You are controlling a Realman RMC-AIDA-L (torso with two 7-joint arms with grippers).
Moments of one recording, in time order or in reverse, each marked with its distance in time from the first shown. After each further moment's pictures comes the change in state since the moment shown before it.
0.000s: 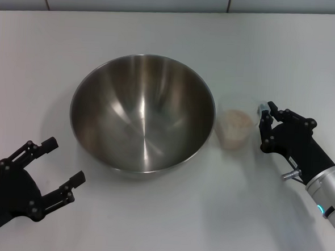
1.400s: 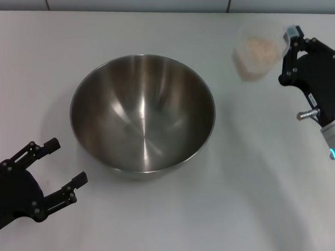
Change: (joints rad) left arm -0.003 -0.003 -0.002 -0.010 0.002 -0.005 0.009; right arm 0.120 -0.010 0.137 -0.020 0.002 -0.217 0.000
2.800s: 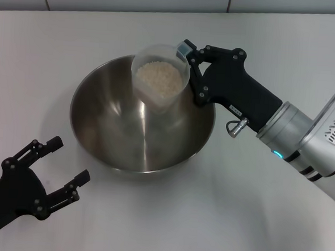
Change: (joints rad) left arm -0.012 0.000 0.000 -0.012 -0.001 0.000 0.001; right arm 0.132 0.000 -0.008 0.001 -0.418 0.003 0.185
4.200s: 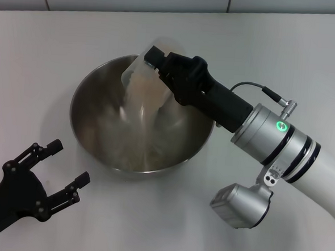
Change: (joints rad) left arm 0.003 -0.002 0.000 -0.013 -0.001 -0.026 0.002; right arm 0.017 0.009 -0.010 0.091 -0.051 0.065 -1.655
